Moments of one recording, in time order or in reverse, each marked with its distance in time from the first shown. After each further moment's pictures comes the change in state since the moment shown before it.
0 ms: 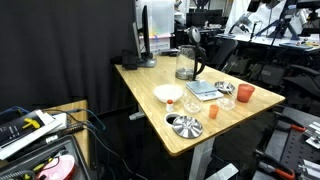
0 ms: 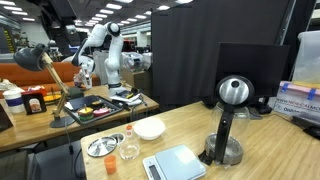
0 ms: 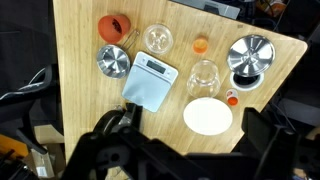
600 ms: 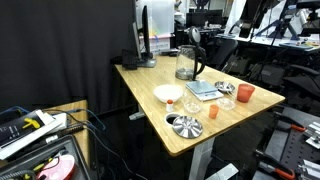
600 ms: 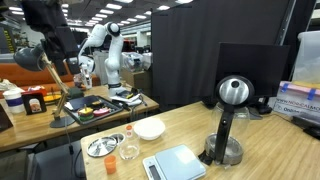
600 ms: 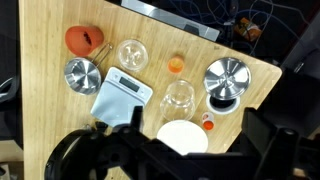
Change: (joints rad) arm 0.079 0.107 -0.002 -0.066 0.060 0.081 0.000
